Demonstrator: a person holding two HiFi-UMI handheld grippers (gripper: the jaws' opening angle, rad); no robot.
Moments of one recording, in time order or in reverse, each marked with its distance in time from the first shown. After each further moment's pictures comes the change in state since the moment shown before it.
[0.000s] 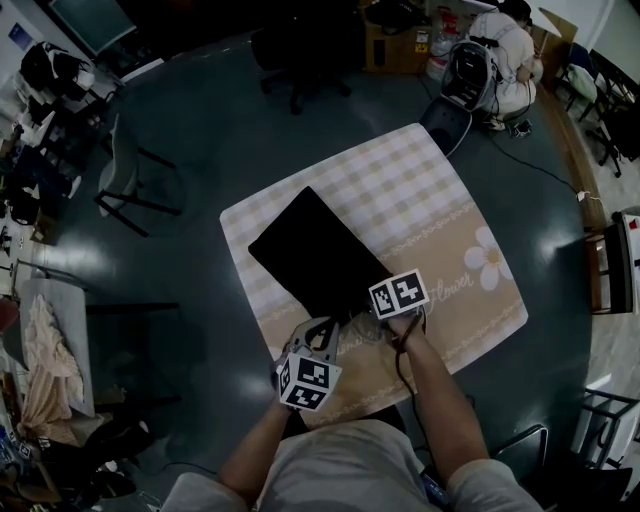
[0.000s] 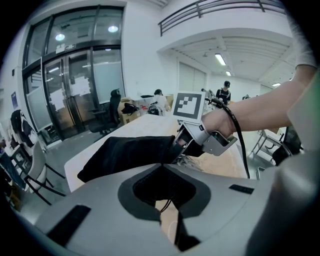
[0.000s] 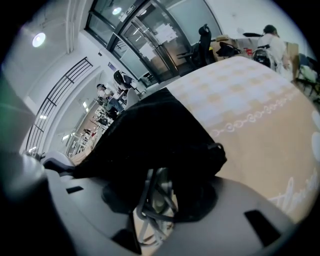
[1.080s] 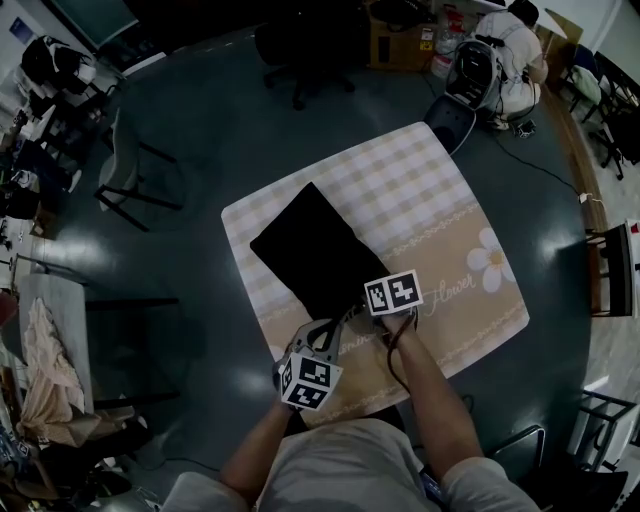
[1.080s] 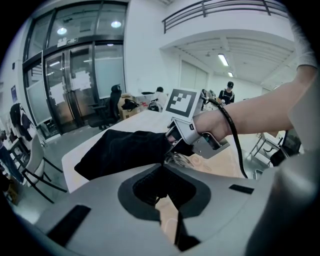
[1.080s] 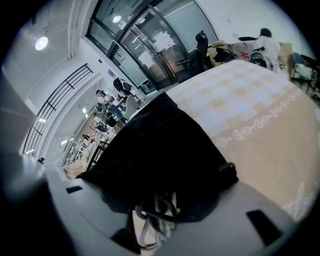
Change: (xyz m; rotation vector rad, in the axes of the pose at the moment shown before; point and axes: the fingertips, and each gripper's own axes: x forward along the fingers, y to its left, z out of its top) left arm 0.007 0.000 -0.012 -0.035 0.032 -0.017; right arm 0.016 0.003 0.023 0.014 -0.090 -0.011
